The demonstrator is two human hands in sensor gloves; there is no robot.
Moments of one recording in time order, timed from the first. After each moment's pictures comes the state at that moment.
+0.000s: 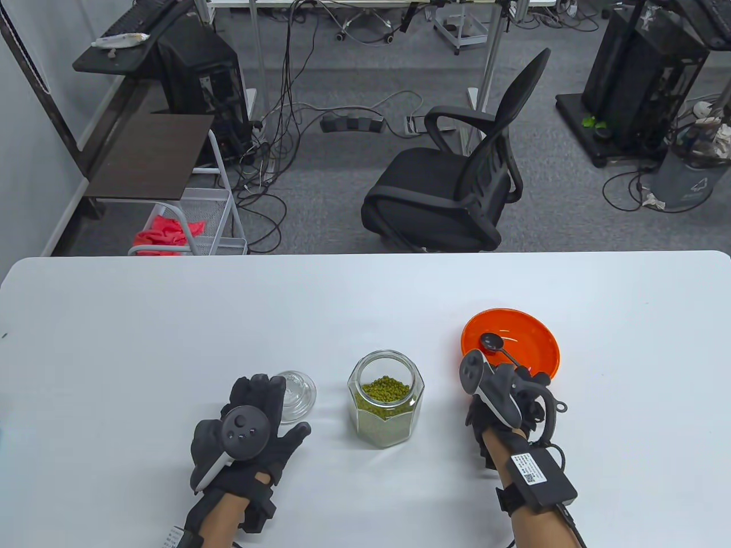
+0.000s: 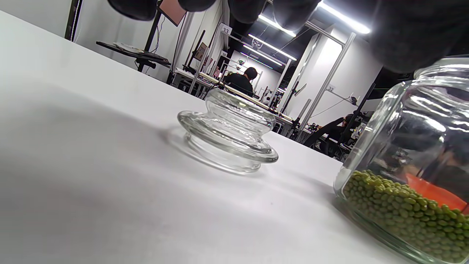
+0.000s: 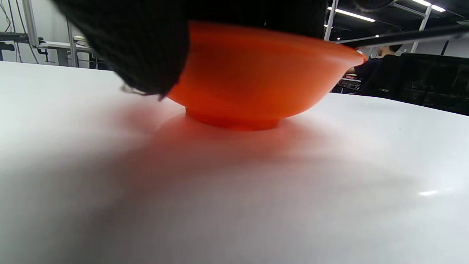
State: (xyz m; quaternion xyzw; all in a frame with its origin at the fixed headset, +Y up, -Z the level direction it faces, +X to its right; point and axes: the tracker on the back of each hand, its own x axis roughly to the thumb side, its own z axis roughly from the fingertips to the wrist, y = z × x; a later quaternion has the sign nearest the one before) left_hand -0.214 -0.737 -0.307 -0.02 -0.08 0.22 0.97; right_hand 0.184 -0.737 -0.386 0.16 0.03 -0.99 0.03
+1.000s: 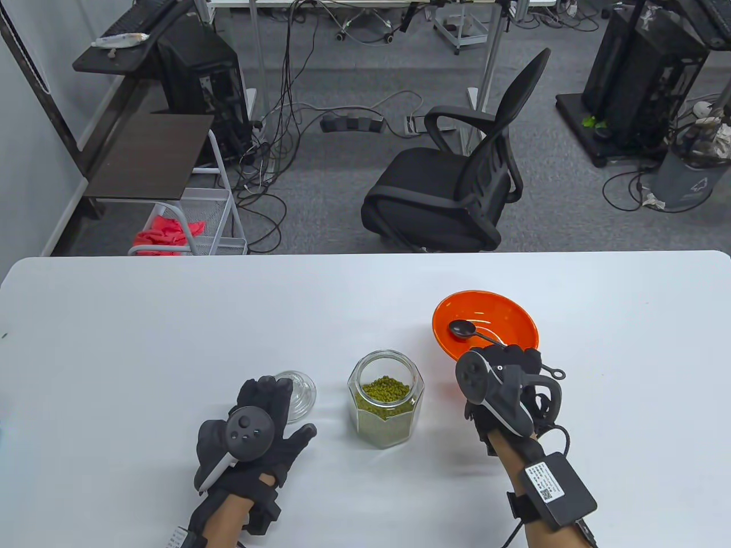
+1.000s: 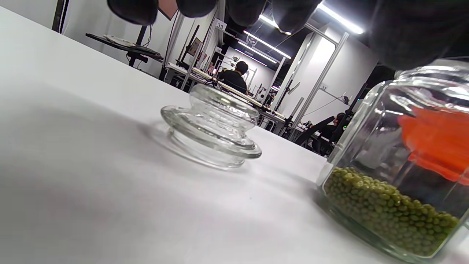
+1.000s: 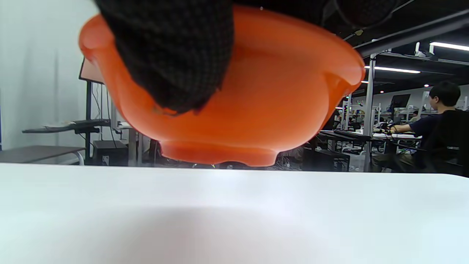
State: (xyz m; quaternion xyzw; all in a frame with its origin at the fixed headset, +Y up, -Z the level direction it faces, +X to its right) left_hand -0.205 -0.727 -0.305 -0.03 -0.10 0.23 0.97; right_hand 0.157 -0.648 -0.352 0.04 0.17 -0.99 -0.01
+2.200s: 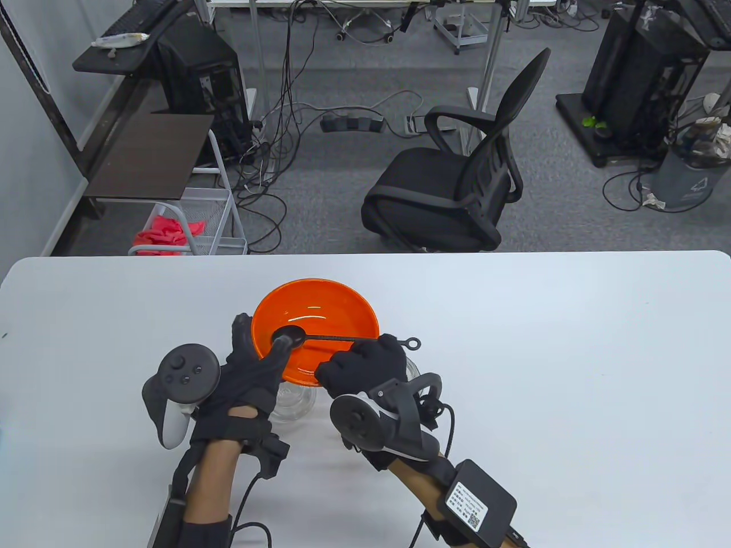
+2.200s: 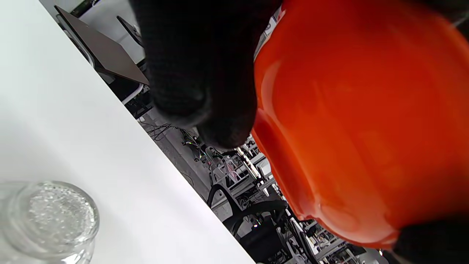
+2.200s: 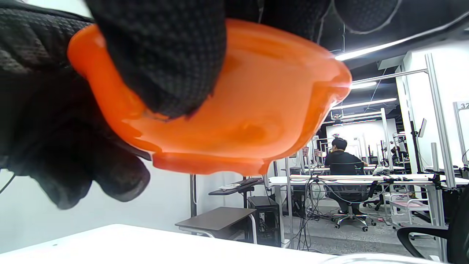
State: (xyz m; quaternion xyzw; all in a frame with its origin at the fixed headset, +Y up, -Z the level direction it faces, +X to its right) left_hand -0.228 -0.616 -0.326 0.04 -0.04 0.47 0.88; right_hand -0.006 -0.571 -0.287 -0.23 0.25 -0.93 -0.12
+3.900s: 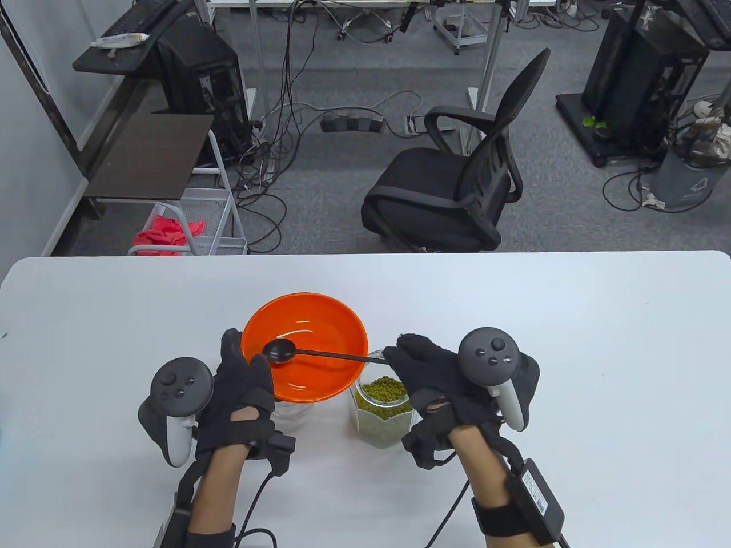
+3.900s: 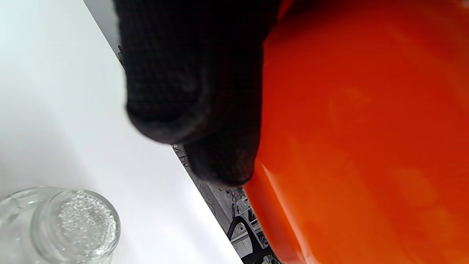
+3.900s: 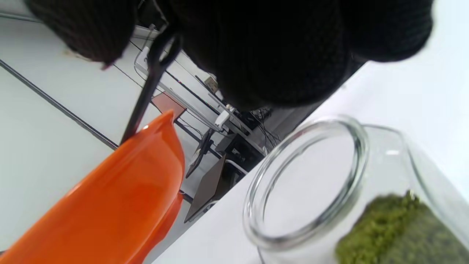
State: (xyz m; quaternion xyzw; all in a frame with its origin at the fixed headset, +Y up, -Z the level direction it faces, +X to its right) left_hand -0.230 -0.626 -0.314 0.08 0.06 0.48 0.87; right_hand 0.113 -0.603 -0.333 -0.02 0.01 -0.89 -0.45
